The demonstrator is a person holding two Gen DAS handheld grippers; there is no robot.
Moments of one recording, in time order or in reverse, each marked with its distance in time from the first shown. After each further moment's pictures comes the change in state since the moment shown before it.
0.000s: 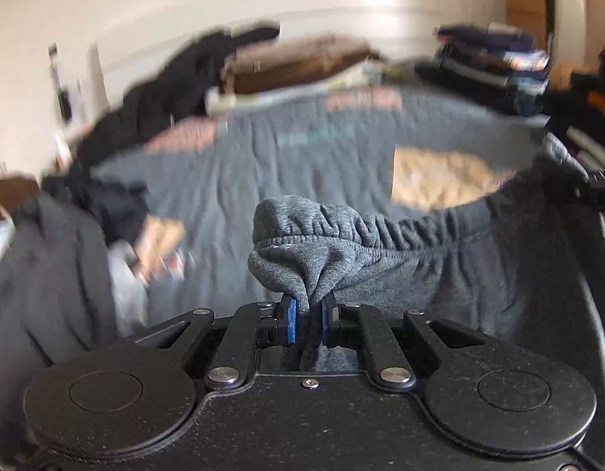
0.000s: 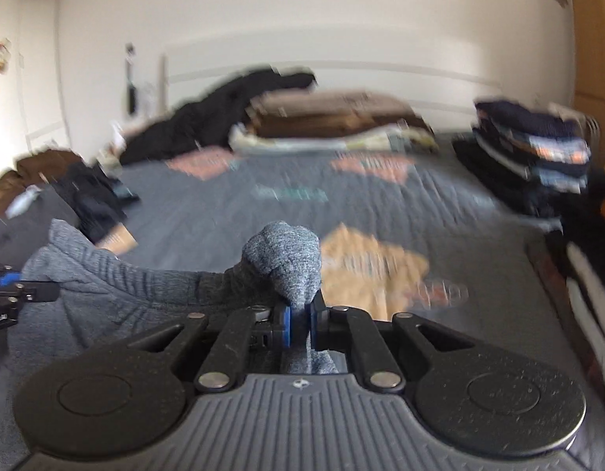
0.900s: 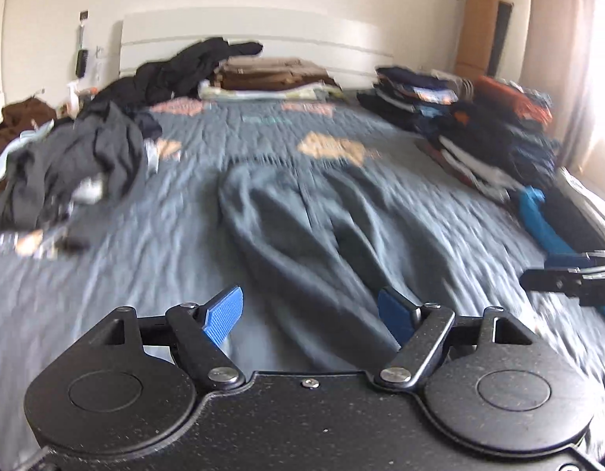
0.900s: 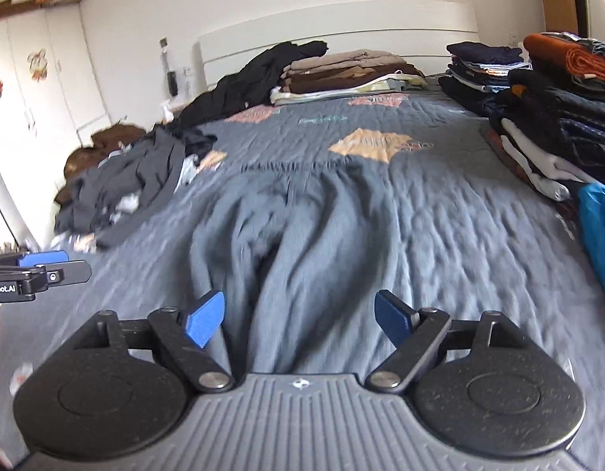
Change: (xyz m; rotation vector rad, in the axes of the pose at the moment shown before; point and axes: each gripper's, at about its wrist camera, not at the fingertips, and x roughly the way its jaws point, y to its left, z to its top) left arm -0.335 -0.042 -0.214 -0.166 -0.068 -0.199; right arm -0.359 0.047 -0.203 0.088 0.063 0.116
